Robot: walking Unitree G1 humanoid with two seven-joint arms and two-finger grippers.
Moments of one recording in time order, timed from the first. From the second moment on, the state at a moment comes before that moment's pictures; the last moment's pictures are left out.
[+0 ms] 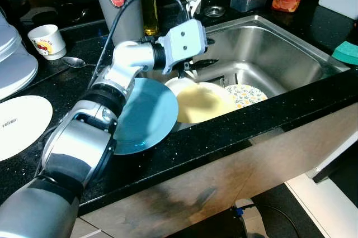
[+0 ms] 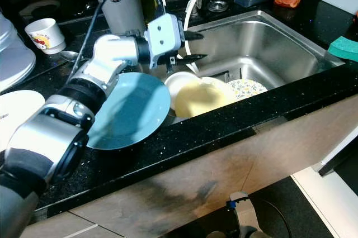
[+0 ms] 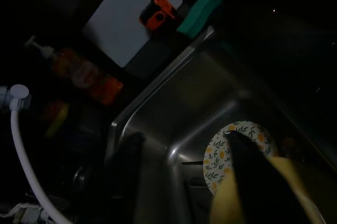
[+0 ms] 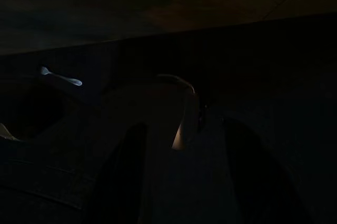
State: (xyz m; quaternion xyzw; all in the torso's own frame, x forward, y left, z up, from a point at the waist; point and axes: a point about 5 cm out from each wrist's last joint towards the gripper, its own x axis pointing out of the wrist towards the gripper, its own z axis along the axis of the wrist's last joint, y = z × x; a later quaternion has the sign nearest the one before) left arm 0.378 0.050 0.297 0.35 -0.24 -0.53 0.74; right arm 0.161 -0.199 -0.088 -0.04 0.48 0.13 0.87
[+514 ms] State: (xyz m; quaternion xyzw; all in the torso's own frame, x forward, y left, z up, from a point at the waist) left arm 0.325 0.116 0.304 0.34 -0.18 -0.67 0.64; right arm 0.169 -0.188 -0.087 -0.04 0.48 0.14 0.87
